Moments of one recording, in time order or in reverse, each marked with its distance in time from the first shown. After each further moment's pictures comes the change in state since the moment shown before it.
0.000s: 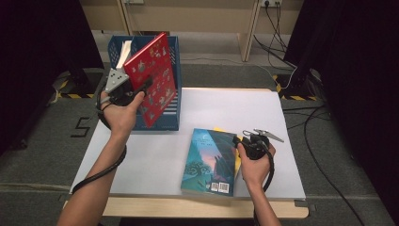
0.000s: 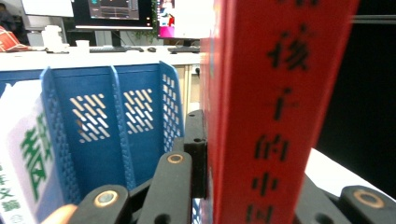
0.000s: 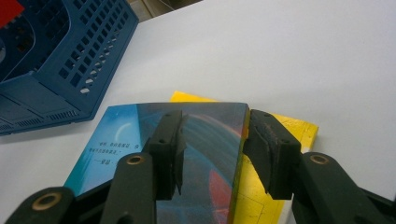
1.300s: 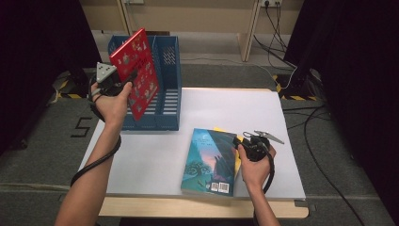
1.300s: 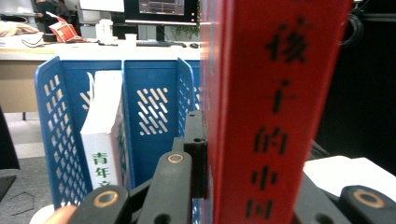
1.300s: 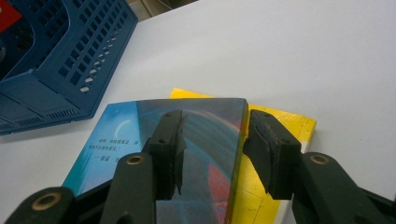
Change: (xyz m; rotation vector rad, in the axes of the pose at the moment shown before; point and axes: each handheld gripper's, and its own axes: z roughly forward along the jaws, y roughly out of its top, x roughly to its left) left arm 0.045 -0.001 0.017 0.008 0.171 -0.034; right arm 0.000 -0.004 -0.001 -0.005 -0.001 0.001
